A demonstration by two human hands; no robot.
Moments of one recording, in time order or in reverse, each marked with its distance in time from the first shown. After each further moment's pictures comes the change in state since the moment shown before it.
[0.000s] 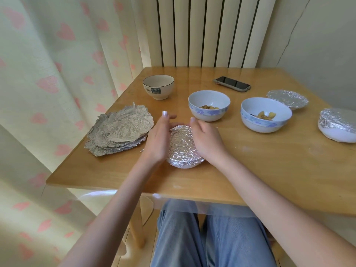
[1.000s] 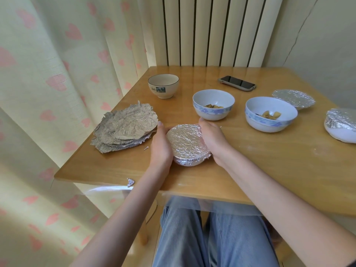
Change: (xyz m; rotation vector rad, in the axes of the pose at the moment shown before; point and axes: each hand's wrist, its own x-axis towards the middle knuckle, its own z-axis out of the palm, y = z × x) left_hand -0.013 -0.007 0.011 -0.290 0.252 -0.298; right_hand 0.006 0.005 0.000 0.388 -0.122 0.383
